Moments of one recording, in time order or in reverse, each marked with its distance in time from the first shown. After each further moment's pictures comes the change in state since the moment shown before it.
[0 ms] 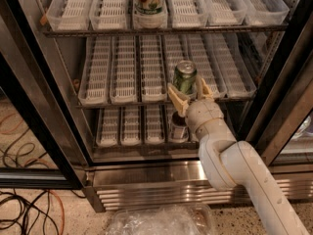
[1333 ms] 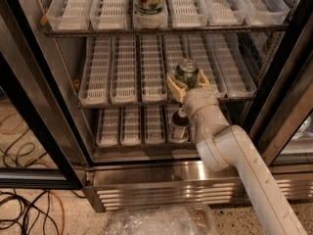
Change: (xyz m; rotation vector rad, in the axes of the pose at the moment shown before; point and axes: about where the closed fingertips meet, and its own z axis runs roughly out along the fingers) arm 0.009 -0.014 0.046 0.021 0.000 0.001
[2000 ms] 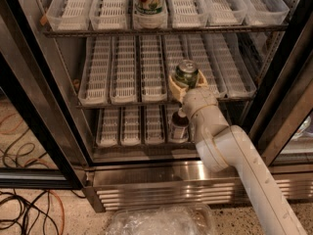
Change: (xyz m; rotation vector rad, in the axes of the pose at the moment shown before) arm 0.000 0.000 0.000 0.000 0.000 0.000
